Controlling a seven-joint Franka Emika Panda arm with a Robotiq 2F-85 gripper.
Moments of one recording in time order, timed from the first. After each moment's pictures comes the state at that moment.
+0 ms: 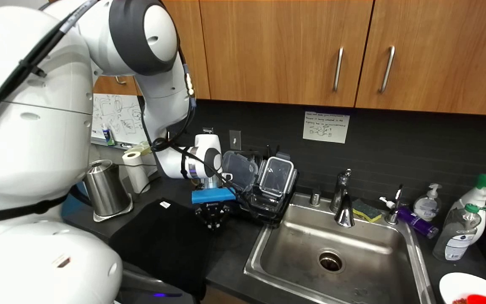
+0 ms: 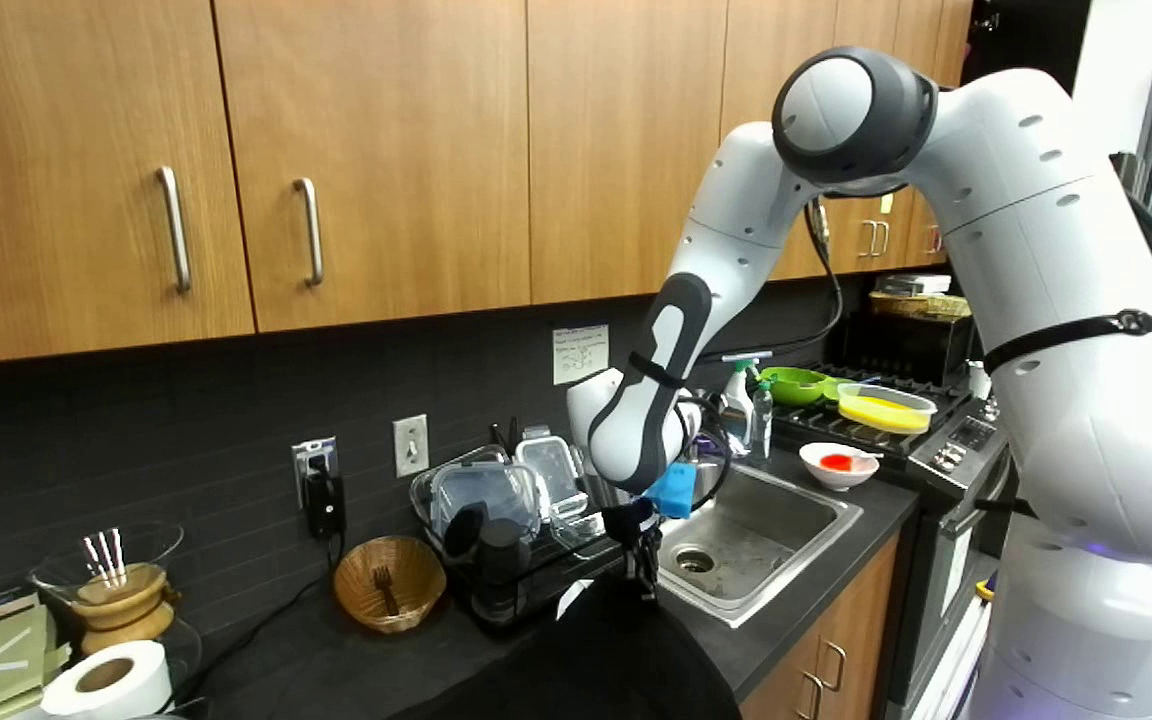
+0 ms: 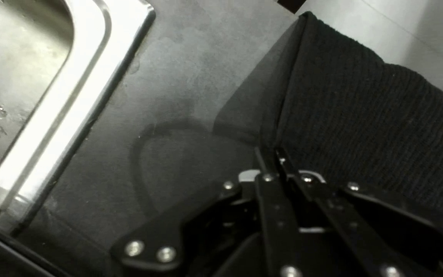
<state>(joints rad) 0.00 0.45 0.05 -2.34 -0.22 2.50 -0.30</state>
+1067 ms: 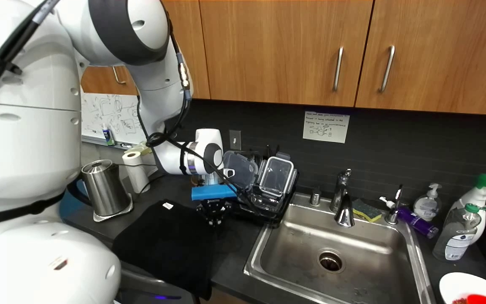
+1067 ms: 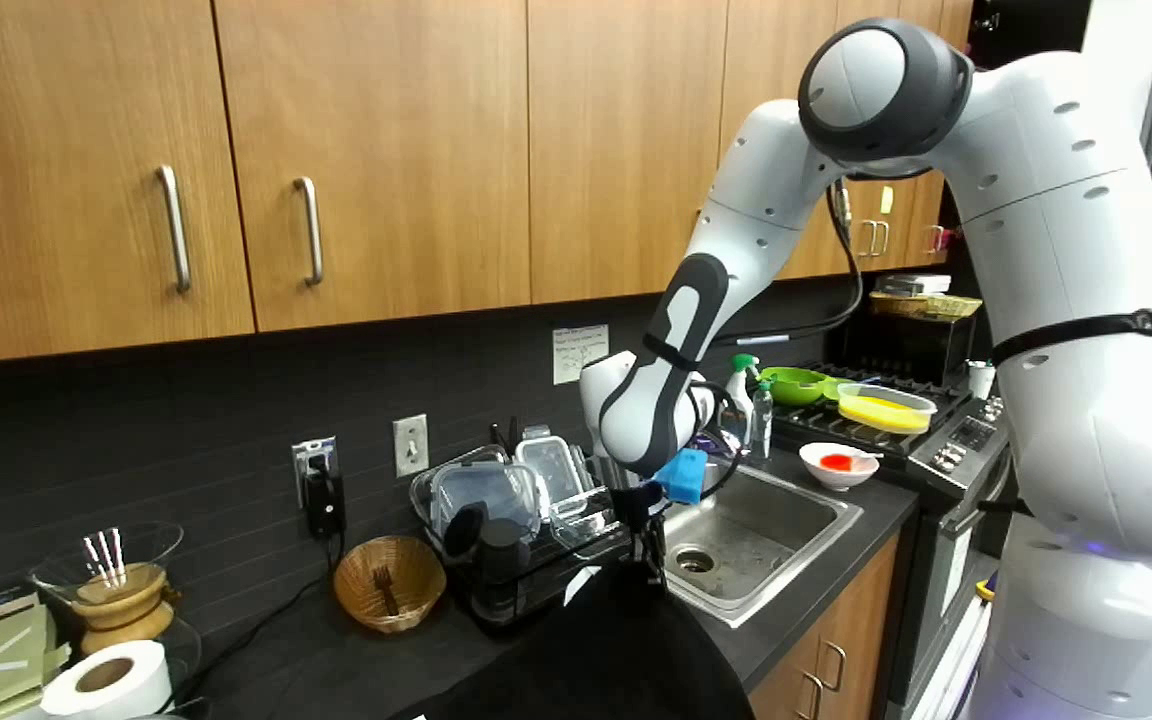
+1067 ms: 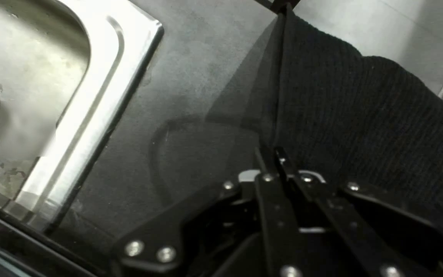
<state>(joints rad) -0.03 0.37 0.05 -2.39 -0.20 2.51 -0.30</state>
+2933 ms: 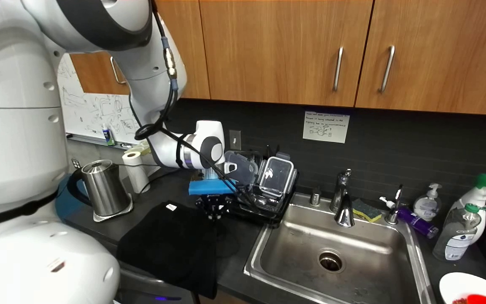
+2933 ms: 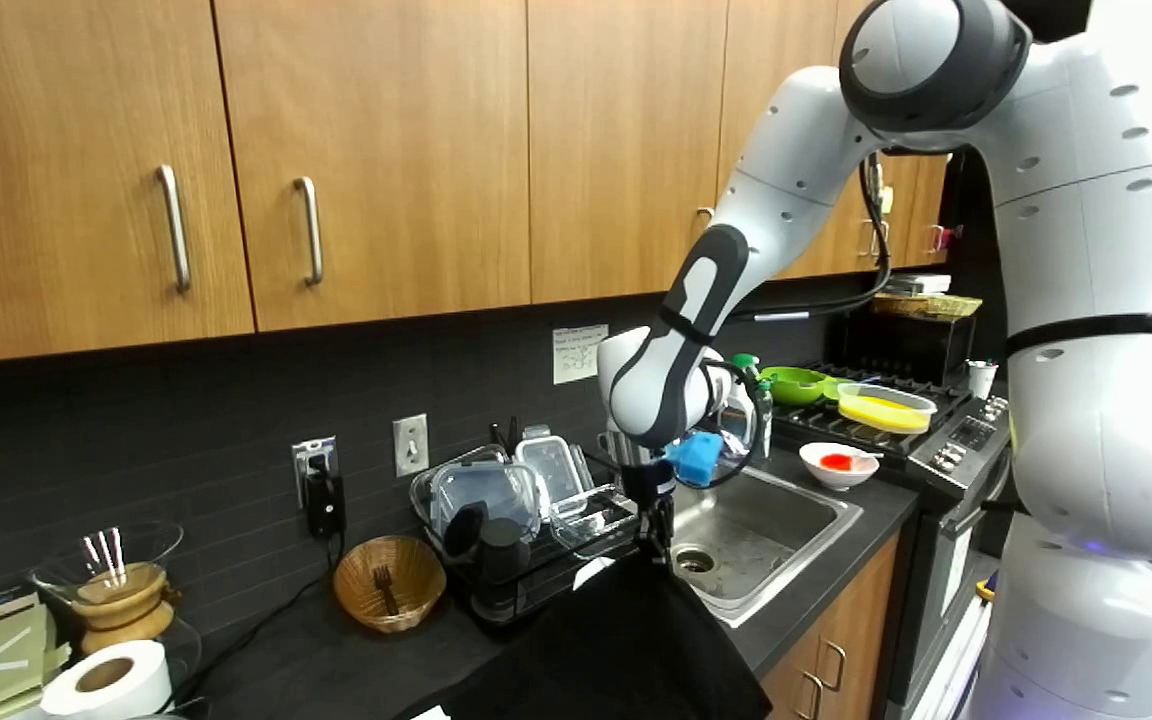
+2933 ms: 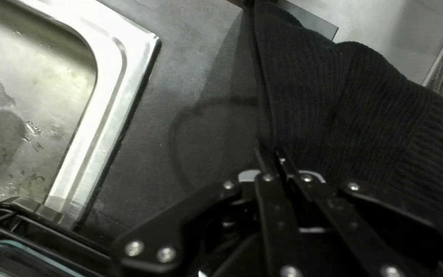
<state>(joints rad) -0.05 0.25 0.05 -2.46 -0.13 2.51 -0.31</state>
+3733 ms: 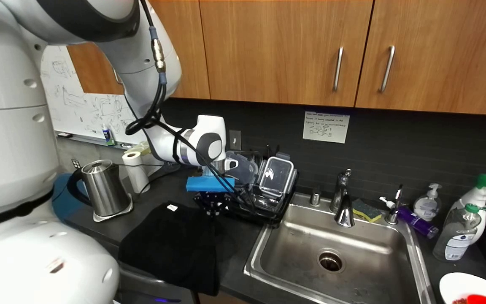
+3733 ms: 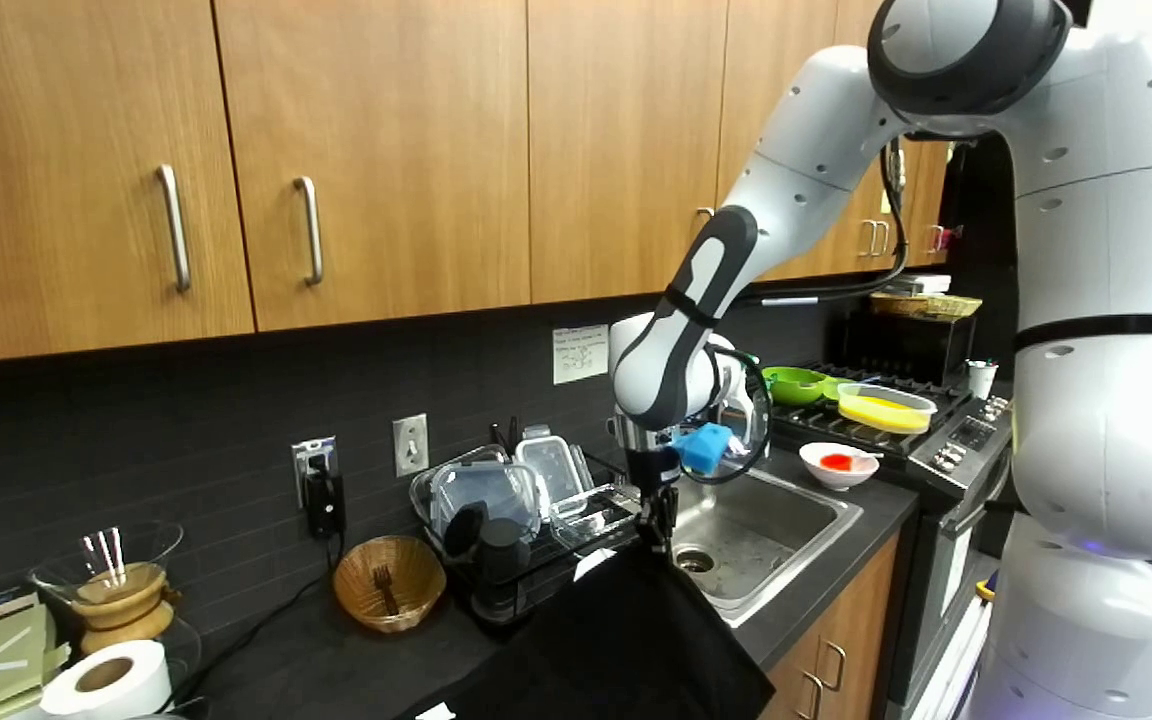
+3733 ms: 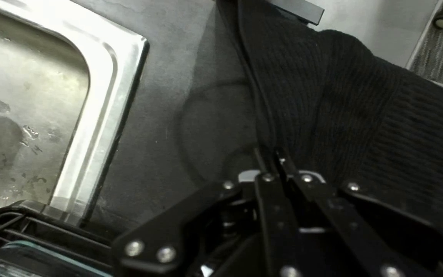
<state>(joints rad) -0.06 0.19 0.05 -2.50 -0.03 2.51 -0.34</state>
